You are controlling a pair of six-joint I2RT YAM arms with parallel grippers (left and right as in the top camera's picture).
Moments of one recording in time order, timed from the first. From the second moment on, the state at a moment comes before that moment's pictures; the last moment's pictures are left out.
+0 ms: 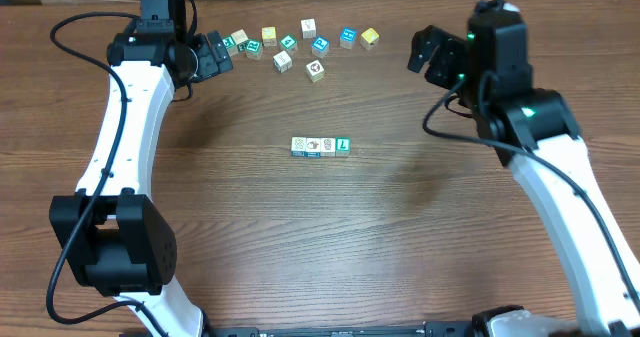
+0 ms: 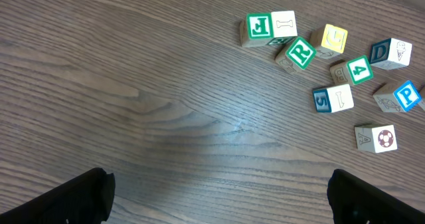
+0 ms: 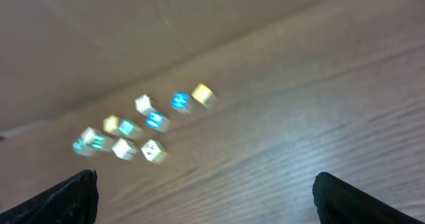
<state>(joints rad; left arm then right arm) -0.02 1.90 1.73 -0.87 -0.06 -0.41 0.24 1.44 1.42 -0.61 0.11 0.57</state>
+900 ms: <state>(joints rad) -0.02 1.90 1.73 -0.87 -0.06 -0.41 0.24 1.22 1.42 -0.61 0.11 0.57</state>
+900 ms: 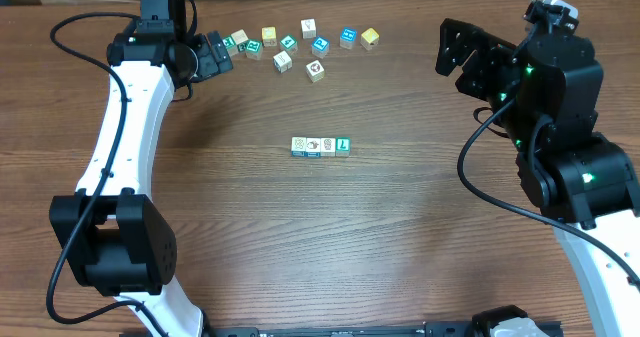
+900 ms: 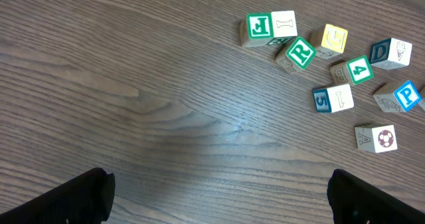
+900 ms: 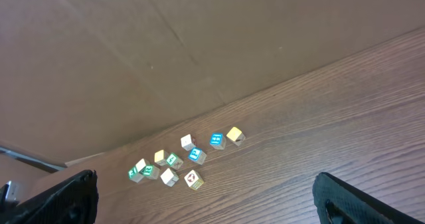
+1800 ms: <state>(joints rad) -0.02 1.90 1.73 -0.87 -0.06 -0.41 0.24 1.04 1.38 -0.83 0.41 0.54</state>
